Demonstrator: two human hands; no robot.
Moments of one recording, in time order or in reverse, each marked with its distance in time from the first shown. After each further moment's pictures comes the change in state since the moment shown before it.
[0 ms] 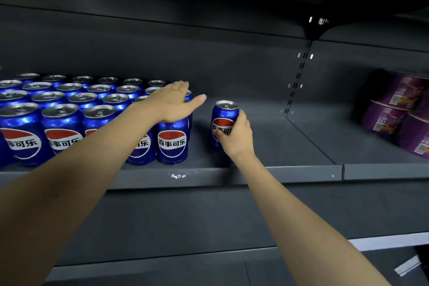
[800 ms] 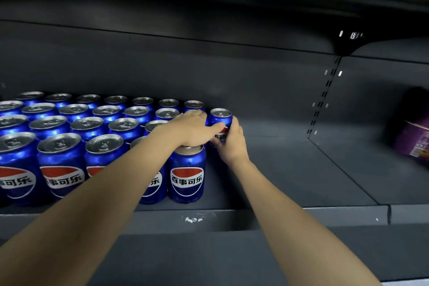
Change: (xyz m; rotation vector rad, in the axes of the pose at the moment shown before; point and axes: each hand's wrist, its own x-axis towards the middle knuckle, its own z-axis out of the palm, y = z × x) left_hand 0.046 -0.008 0.011 -0.106 -0.142 -0.041; right_hand 0.081 -0.003 0.070 0.035 -0.121 -0.033
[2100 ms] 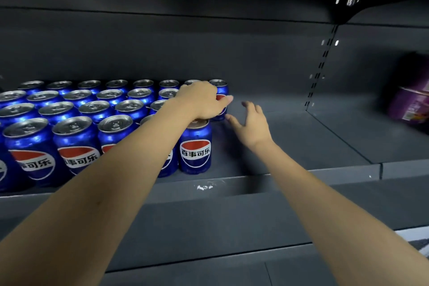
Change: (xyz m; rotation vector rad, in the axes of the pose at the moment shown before) left_hand -0.014 0.018 -0.011 0.202 0.155 0.094; right_hand -0.043 -0.006 -0.040 -0.236 0.073 -0.011
